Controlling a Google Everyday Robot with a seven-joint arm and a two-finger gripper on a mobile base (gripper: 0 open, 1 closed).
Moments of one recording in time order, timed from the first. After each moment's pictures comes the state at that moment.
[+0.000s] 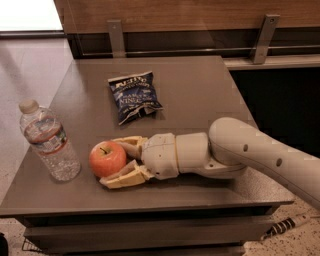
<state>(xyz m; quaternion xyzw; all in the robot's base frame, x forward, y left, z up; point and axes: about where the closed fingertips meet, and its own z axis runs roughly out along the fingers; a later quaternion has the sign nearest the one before) 0.428 0.099 0.823 -0.57 0.53 0.41 0.48</state>
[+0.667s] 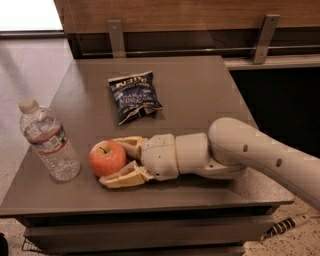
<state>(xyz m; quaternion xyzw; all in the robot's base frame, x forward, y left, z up) 0.426 0.103 0.824 -0.57 0.53 0.41 0.48</state>
